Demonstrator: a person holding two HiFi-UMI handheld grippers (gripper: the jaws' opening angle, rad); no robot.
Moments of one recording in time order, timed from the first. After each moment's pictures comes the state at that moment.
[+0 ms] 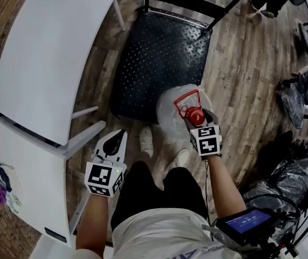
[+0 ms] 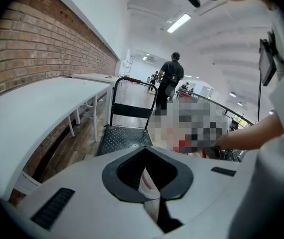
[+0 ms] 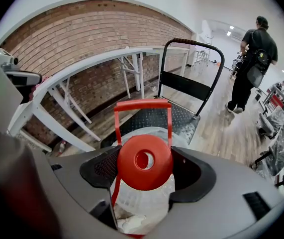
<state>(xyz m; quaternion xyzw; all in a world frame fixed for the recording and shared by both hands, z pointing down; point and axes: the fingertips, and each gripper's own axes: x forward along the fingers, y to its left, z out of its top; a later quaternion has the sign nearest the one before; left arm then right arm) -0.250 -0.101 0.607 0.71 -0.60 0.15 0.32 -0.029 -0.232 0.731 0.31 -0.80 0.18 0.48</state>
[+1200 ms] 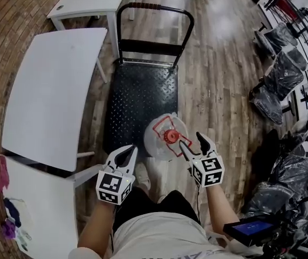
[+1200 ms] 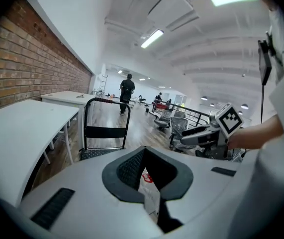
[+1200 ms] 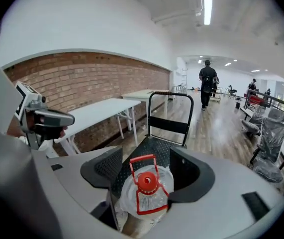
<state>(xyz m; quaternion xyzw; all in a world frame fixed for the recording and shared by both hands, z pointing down) -0.195 -0.130 0.516 0.82 -0.52 0.10 0.23 -0.007 -0.202 0.536 0.43 -0.85 0.14 0.27</state>
